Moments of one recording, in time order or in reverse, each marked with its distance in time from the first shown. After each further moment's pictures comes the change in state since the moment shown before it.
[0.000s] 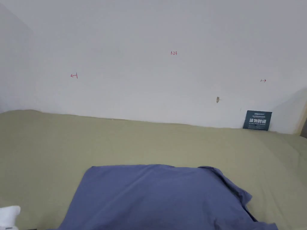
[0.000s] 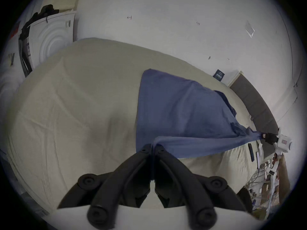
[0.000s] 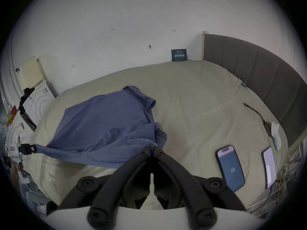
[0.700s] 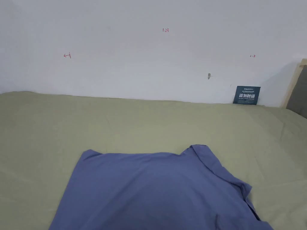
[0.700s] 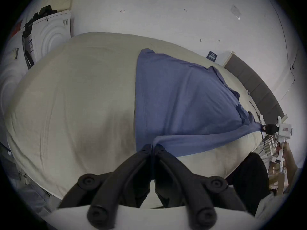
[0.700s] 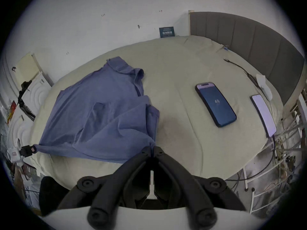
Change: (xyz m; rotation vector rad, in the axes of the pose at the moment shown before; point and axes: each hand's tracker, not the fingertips) left arm -0.020 -0.125 0.050 -0.064 -0.006 -0.112; right arm 0.042 -0.129 0.062 -0.158 -0.038 -0.064
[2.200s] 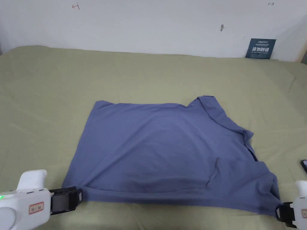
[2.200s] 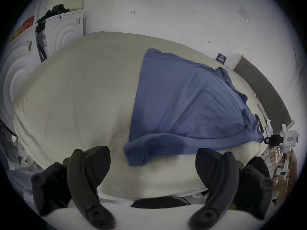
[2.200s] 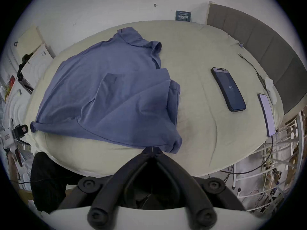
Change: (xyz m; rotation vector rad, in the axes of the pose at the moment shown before) left arm 0.032 -0.024 0.003 0.013 0.102 0.057; right arm -0.032 -0.018 -0.007 -0.185 -0.011 0.153
